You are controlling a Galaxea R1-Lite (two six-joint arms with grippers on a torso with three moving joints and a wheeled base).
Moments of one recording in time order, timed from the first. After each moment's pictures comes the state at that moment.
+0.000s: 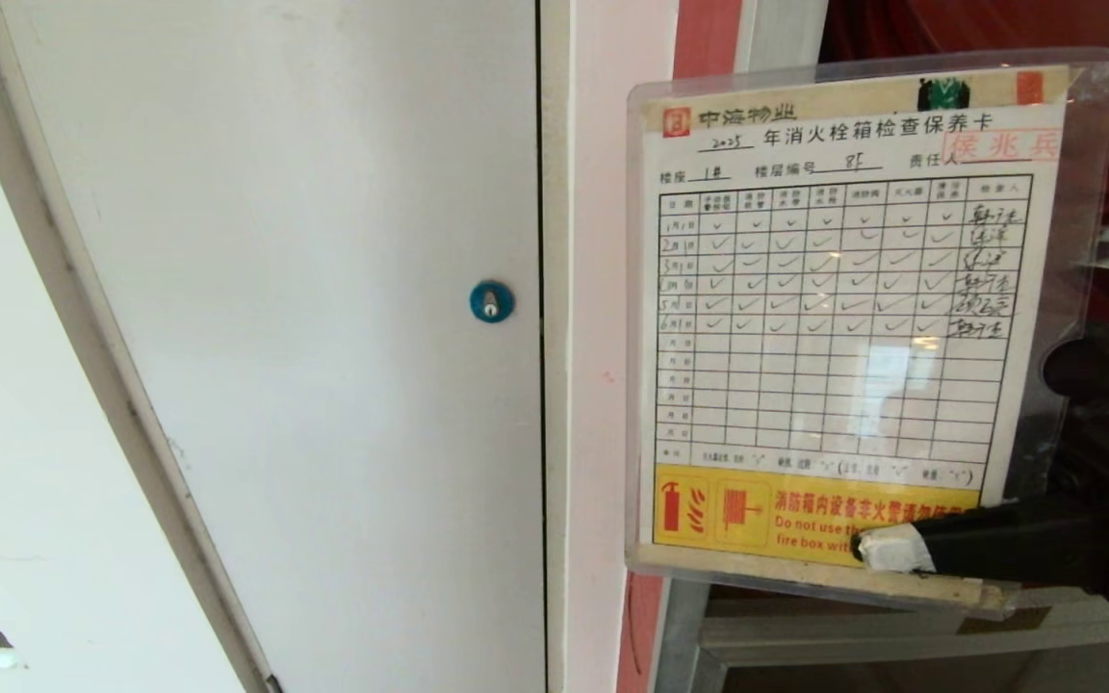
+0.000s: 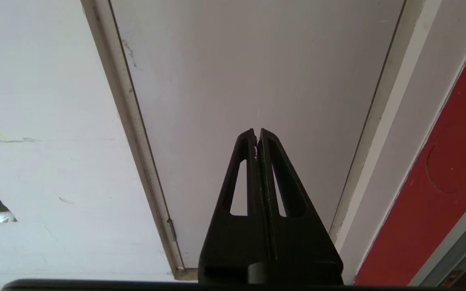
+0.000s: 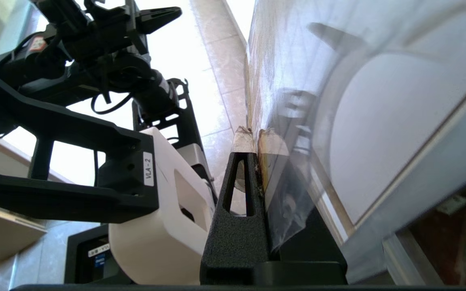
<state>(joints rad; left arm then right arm) -0.01 0.00 0.00 -0.01 -0.01 0.00 0.44 1.23 -0.97 0.16 0.88 -0.12</state>
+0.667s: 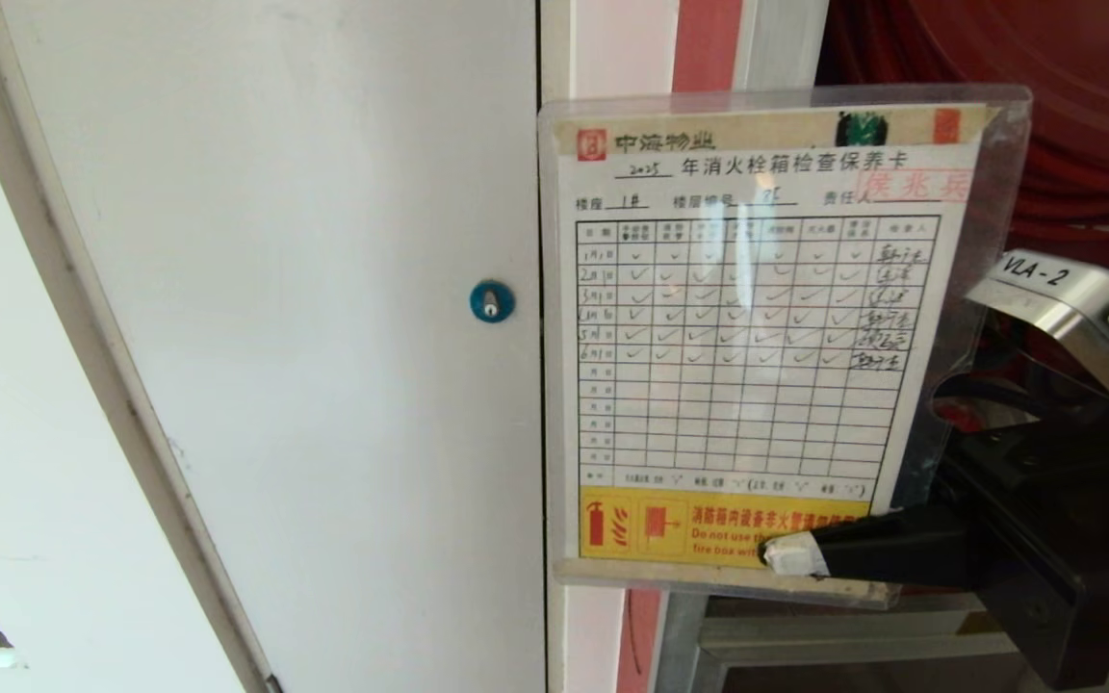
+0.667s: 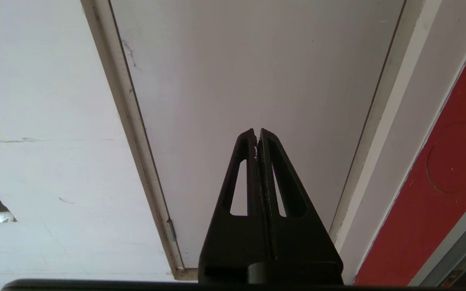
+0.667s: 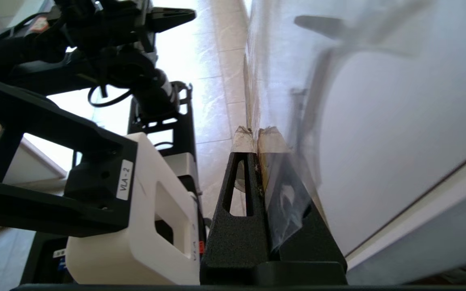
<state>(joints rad) -0.01 0.00 0.00 -0.01 -0.01 0.00 0.51 1.34 -0.90 -0.06 0.91 -0.19</state>
